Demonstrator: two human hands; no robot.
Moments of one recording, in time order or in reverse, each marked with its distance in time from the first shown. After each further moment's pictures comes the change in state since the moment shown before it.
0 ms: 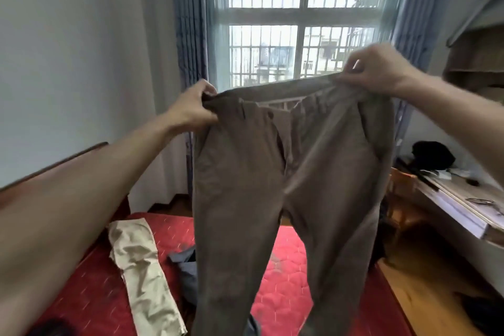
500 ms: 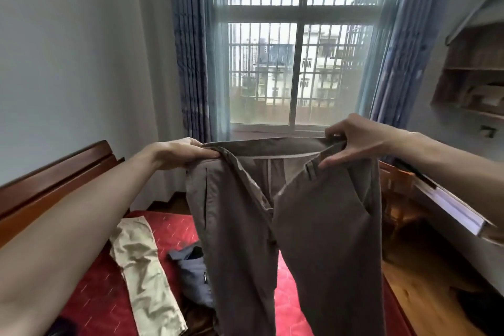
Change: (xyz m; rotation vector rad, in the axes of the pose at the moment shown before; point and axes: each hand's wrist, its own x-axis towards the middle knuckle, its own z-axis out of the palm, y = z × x) left_hand -0.043 -0.055 0.022 -0.200 -0.503 -0.406; right_hand -0.076 -0.005 0.064 0.157 -0.519 -0.223
